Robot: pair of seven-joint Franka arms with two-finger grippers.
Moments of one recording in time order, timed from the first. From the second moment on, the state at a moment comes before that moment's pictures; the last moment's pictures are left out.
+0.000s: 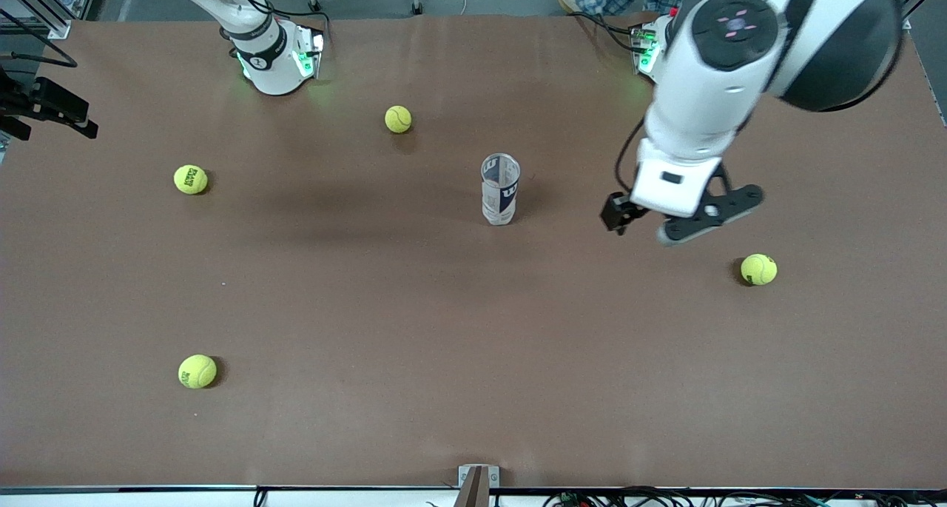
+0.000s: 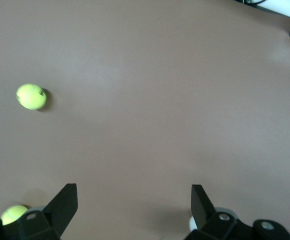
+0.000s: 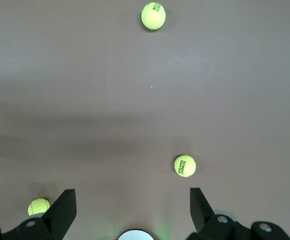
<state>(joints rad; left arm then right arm) -0.24 0.25 -0.25 -1.40 0.17 1.67 -0.85 0.00 -0.10 -0.07 -1.60 0.00 1.44 -0.08</state>
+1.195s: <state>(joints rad) 0.14 0.11 -0.24 -1.41 0.04 1.50 -0.06 0.00 -0.10 -0.07 -1.60 0.00 1.44 -0.08</state>
